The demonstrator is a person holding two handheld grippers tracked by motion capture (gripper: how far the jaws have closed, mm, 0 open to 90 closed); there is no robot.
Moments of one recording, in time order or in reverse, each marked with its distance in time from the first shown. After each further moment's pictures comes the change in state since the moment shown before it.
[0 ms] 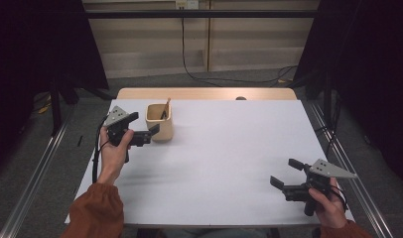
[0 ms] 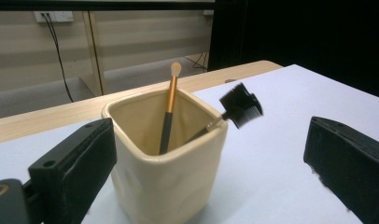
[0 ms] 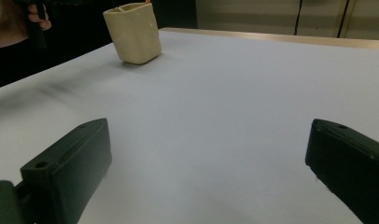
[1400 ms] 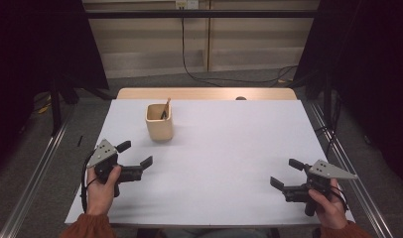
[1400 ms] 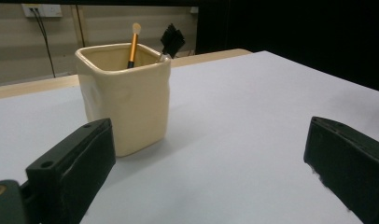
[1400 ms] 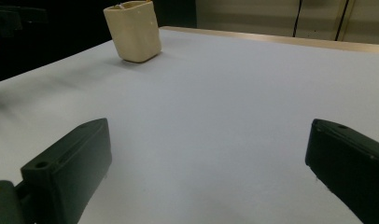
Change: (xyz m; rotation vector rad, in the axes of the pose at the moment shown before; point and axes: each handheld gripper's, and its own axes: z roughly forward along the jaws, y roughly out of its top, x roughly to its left) left arm -0.045 -0.044 -0.072 -0.002 -0.034 0.003; right arm 0.003 0.001 -0.001 -0.001 -0.005 -0.017
